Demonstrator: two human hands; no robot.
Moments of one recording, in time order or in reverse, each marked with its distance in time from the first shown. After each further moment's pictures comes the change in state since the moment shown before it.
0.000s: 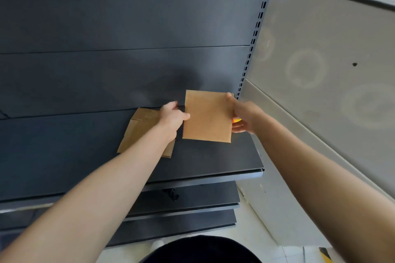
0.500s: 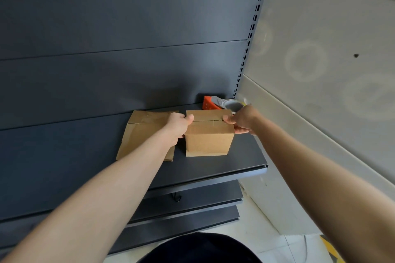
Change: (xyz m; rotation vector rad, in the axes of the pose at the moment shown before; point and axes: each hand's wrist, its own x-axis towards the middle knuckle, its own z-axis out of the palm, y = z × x) left_hand 0.017 -0.013 0.006 0.279 -0.165 -0.113; right_hand 0.013 0.012 0.008 -0.106 0.028 0.048
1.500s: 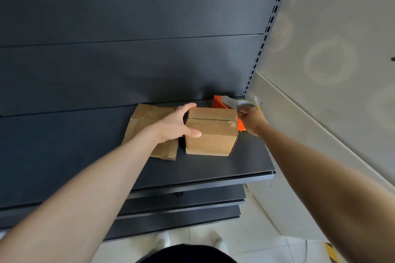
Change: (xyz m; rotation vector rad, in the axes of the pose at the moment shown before) left_hand 0.018 -0.013 -0.035 0.194 -0.356 0.195; right_hand 0.089 0.036 0.001 -0.537 0.208 -0.290
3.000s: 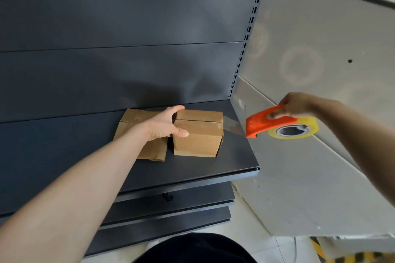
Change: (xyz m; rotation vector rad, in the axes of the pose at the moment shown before) left_hand -0.004 0.008 0.001 0.145 0.017 0.031; right_hand -0.055 0.022 -0.165 -0.493 -0.183 0.068
